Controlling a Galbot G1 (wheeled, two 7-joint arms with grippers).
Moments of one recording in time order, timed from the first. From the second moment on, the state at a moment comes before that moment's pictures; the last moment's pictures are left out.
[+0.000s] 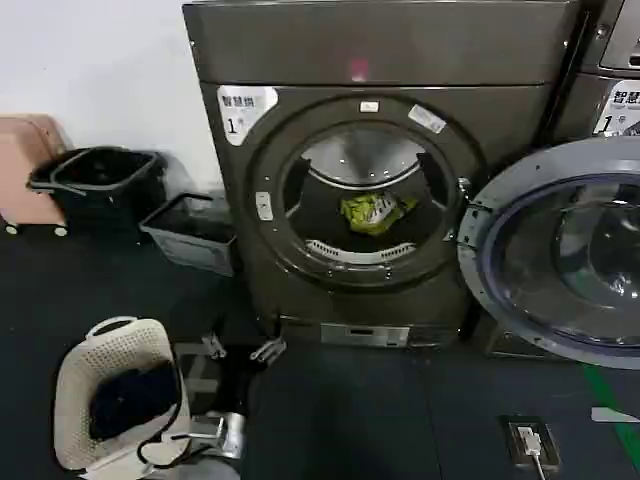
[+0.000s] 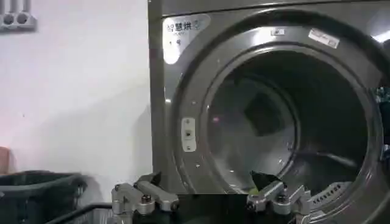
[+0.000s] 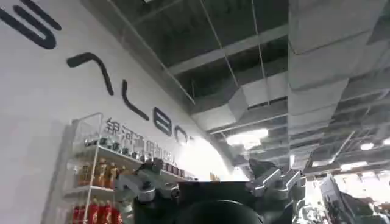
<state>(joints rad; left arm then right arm) 1.41 -1.32 -0.28 -2.11 -0.02 0.02 -0.29 -1.86 0.66 2.70 1.57 0.78 -0.43 -0.05</state>
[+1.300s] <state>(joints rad) 1.41 -1.32 -0.27 -2.13 -0.02 0.03 -0.28 -1.86 0.67 2.71 1.58 0.81 -0.41 -0.06</state>
